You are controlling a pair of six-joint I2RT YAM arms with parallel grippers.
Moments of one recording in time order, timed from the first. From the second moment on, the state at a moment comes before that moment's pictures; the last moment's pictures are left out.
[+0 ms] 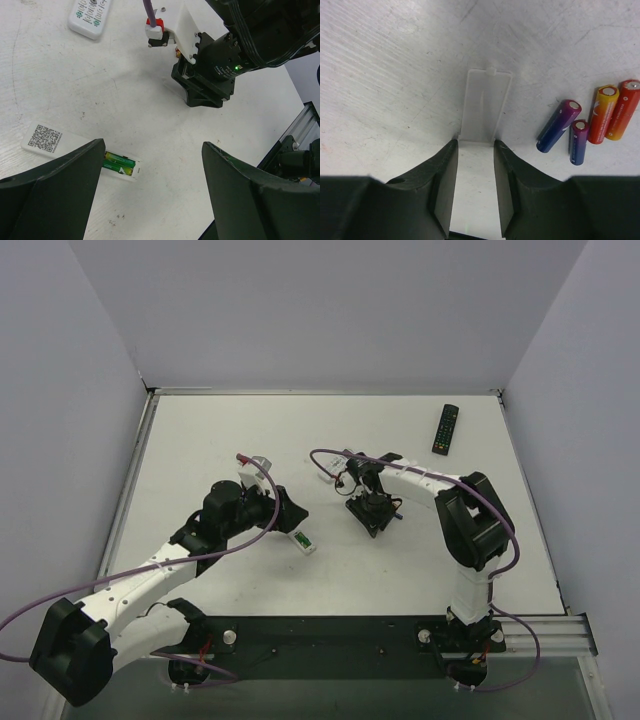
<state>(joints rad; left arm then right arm) -0.59 1.01 0.55 0.10 0.21 -0.52 0.59 1.89 1.21 -0.81 0.01 -0.14</state>
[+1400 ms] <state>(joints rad) -0.59 0.96 0.59 0.03 0.06 -0.71 0.62 2.02 1.51 -0.69 0.08 0.06</state>
